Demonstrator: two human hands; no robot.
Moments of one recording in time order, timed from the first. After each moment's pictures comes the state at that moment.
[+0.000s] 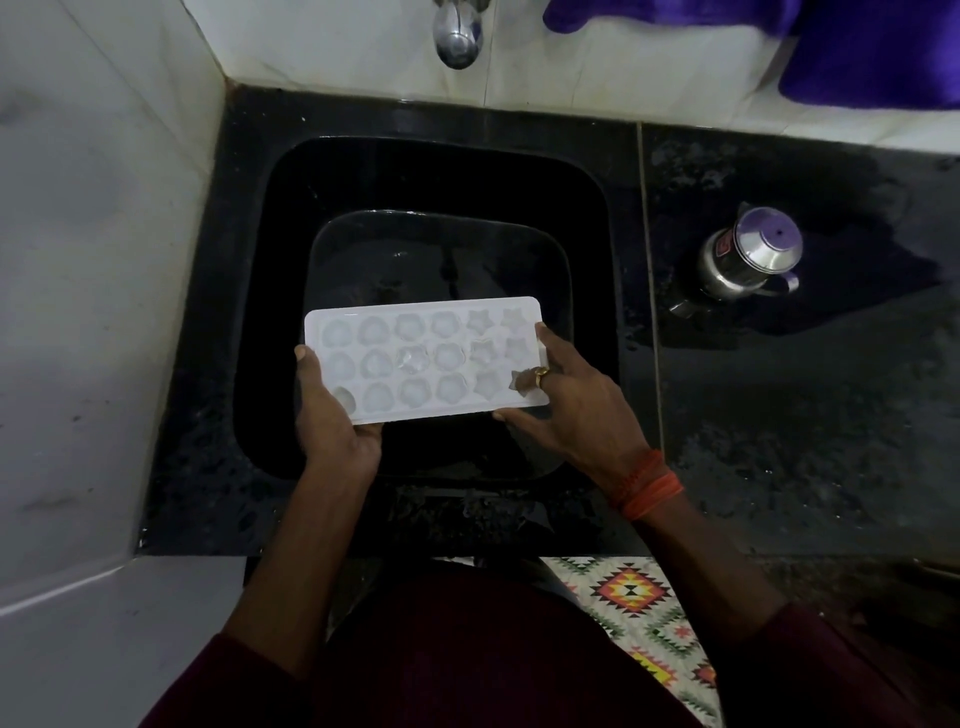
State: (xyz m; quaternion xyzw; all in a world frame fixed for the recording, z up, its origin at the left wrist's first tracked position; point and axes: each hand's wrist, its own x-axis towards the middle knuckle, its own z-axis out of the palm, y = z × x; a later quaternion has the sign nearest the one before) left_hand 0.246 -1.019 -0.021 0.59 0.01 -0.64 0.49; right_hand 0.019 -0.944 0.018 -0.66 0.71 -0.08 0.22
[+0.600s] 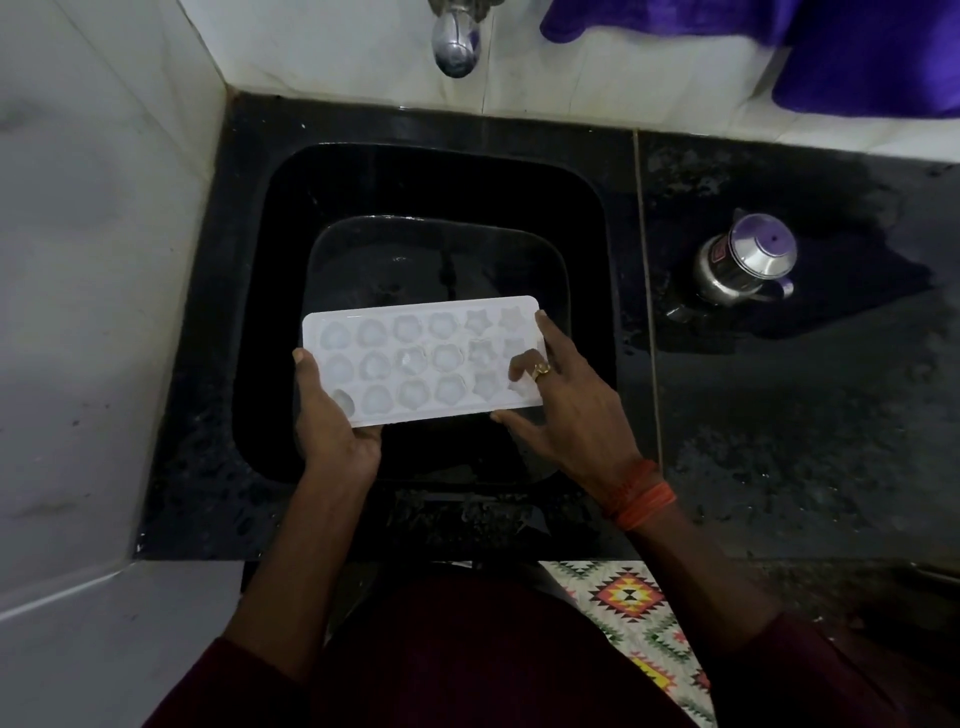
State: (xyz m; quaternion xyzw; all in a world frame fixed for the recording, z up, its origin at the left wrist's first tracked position) left_hand 0.244 -1.020 -0.017 0.59 0.02 -0.64 0.50; right_hand 0.027 -0.942 0.021 -0.67 0.71 -0.13 0.16
